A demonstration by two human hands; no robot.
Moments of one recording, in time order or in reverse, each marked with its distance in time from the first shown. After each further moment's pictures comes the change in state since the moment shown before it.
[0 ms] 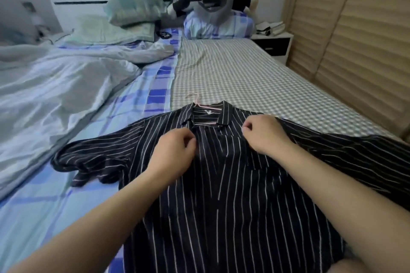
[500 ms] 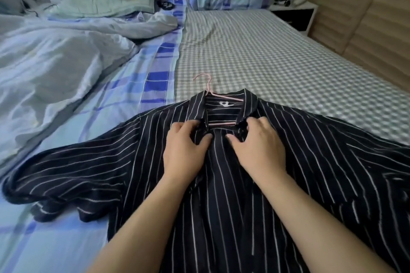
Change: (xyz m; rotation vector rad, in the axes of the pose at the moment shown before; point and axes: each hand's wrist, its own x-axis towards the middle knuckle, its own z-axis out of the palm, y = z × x) left_hand 0.079 -0.078 0.085 -0.136 0.112 -0.182; right_hand 0.044 -0.034 0.112 0.068 0.193 0.104
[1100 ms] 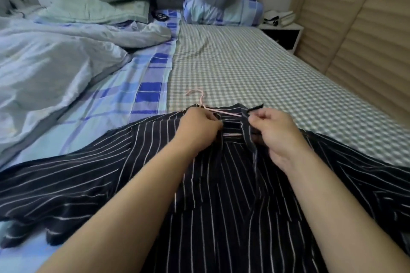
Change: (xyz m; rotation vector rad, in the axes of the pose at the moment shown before) left_hand 0.054 0.074 -0.007 -0.203 -0.294 -0.095; right_hand 0.054 0.003 -0.054 0.997 -0.203 0.317
